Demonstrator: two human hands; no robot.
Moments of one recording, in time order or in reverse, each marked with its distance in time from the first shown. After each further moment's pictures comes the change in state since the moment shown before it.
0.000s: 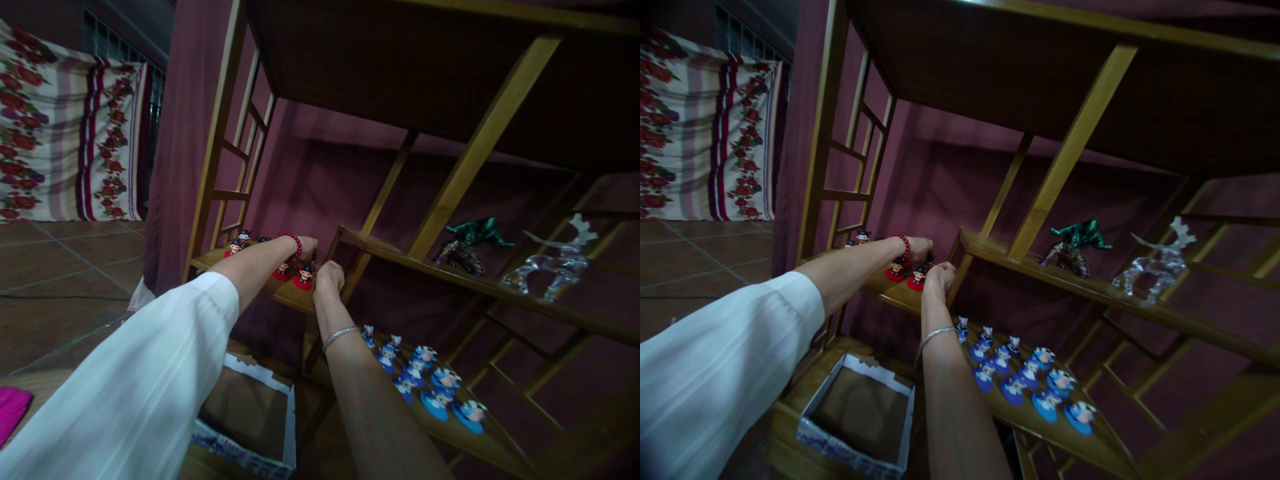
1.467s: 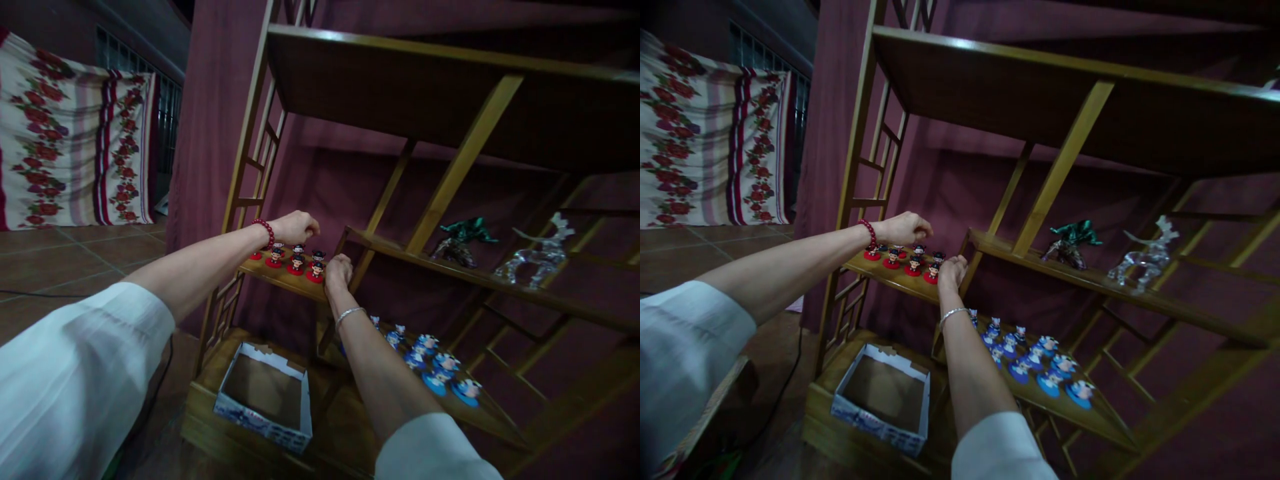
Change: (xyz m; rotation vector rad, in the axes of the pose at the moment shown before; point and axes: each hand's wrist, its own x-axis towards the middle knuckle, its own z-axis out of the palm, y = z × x) left_hand -0.122 -0.009 -0.051 -0.034 0.446 0.188; right_hand -0.011 -0.011 -0.004 0.010 -0.038 -0.179
